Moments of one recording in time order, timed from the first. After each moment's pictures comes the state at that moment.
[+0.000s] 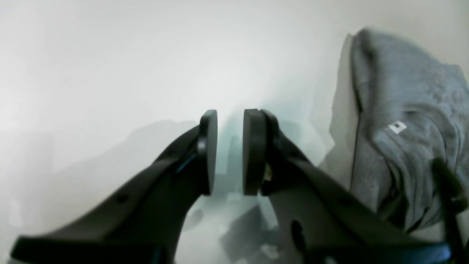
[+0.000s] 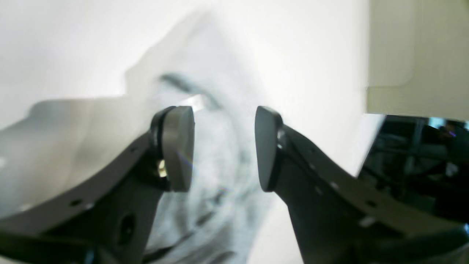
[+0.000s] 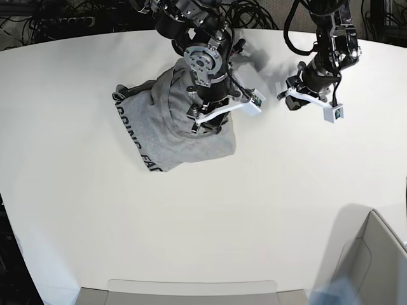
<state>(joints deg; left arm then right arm) 19.9 -8.0 -14.1 110.2 -37.0 8.5 55.9 -6.8 -3.9 -44.5 107.3 -49.4 20.8 -60.1</state>
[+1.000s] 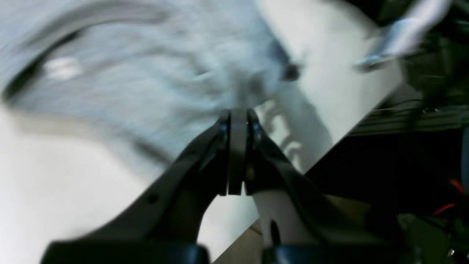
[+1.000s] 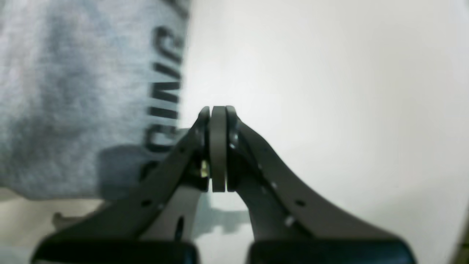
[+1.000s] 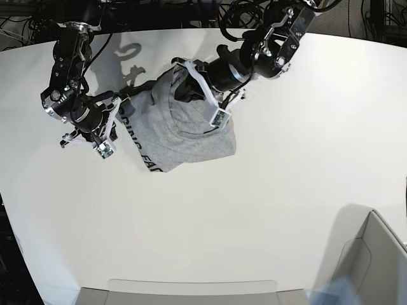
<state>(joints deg) 8.8 -12.1 31.1 115.5 -36.6 8.5 51.7 -2.8 8.6 12.9 105.0 5.2 44.4 -60.1</state>
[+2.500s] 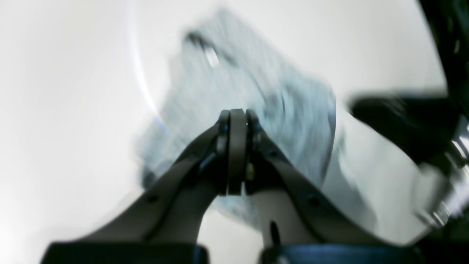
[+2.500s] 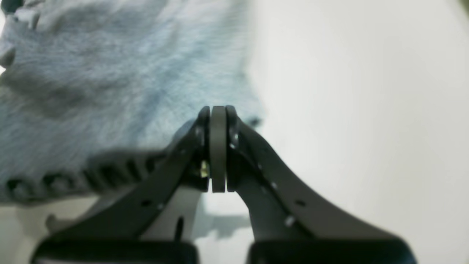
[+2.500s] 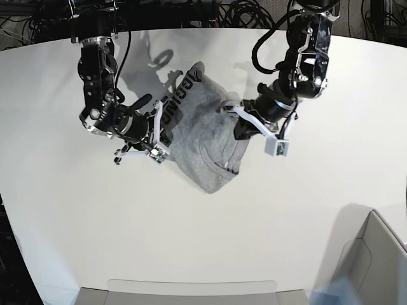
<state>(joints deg) 7.7 -10.9 10.2 112.2 -34.0 8.5 51.4 3.6 8.6 -5.7 95.8 5.5 44.4 -51.6</state>
